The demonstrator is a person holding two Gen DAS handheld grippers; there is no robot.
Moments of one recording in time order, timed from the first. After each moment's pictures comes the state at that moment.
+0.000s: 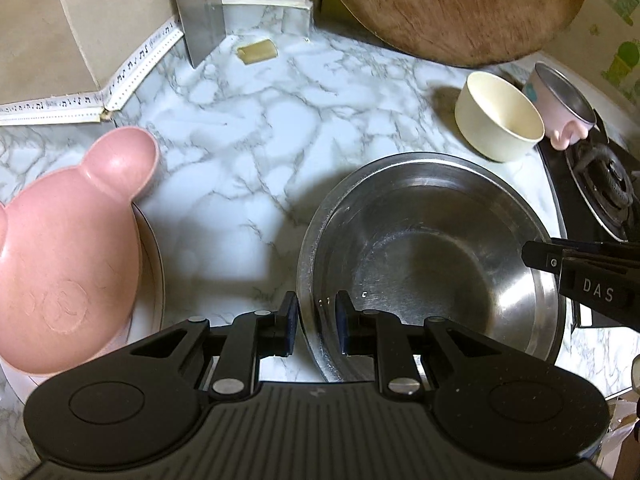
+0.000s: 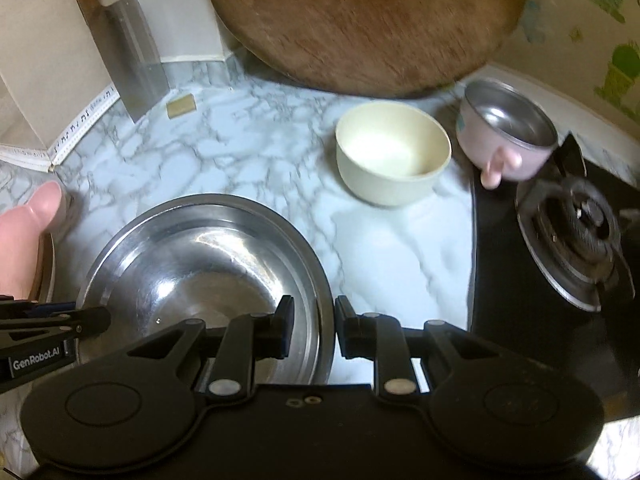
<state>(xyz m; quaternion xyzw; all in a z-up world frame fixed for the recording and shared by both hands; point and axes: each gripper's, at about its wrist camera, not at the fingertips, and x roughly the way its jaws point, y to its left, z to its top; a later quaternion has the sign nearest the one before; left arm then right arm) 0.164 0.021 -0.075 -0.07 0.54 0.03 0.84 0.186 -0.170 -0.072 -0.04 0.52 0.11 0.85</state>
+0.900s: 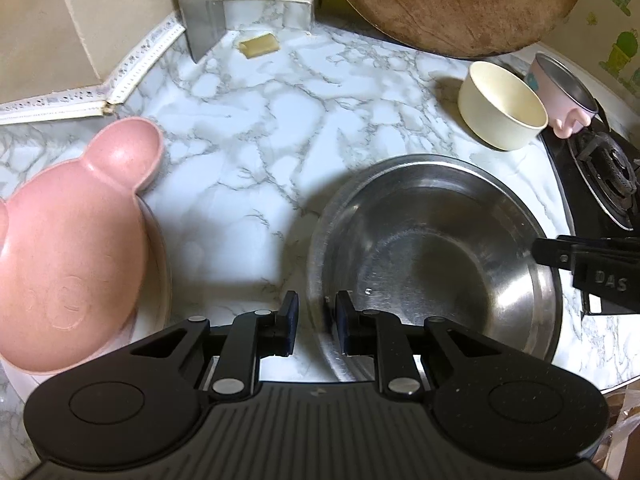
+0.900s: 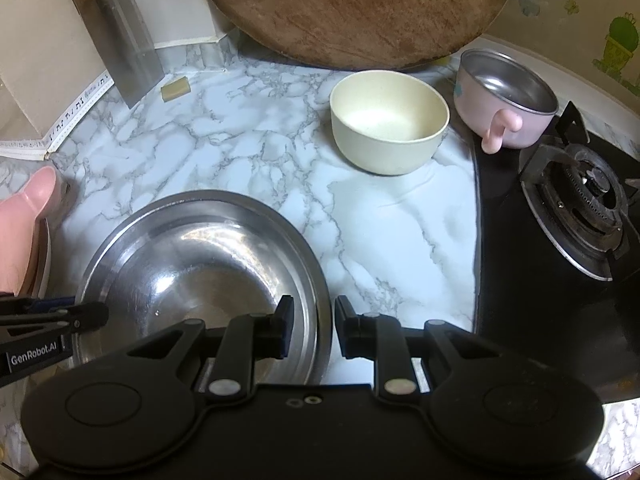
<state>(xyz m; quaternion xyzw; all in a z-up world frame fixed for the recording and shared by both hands) 0.158 0.027 -0.079 -0.06 0.54 0.03 0.84 0.180 -0.176 -0.081 -0.02 0.53 0.11 0.84</state>
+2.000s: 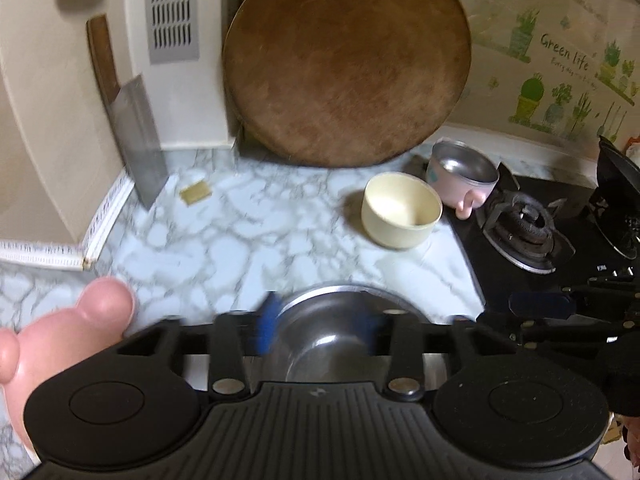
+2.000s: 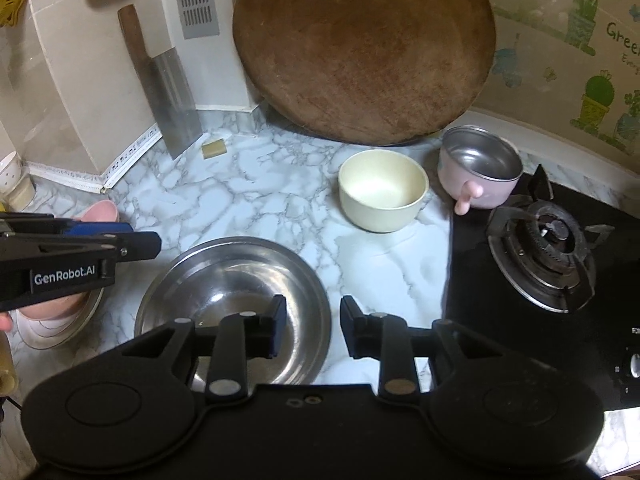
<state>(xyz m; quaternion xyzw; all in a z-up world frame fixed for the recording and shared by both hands) 0.150 -0.019 0.016 -0.01 0.40 -0.05 0.92 0.132 -0.193 -0.006 -0.03 0.45 0.13 0.88</state>
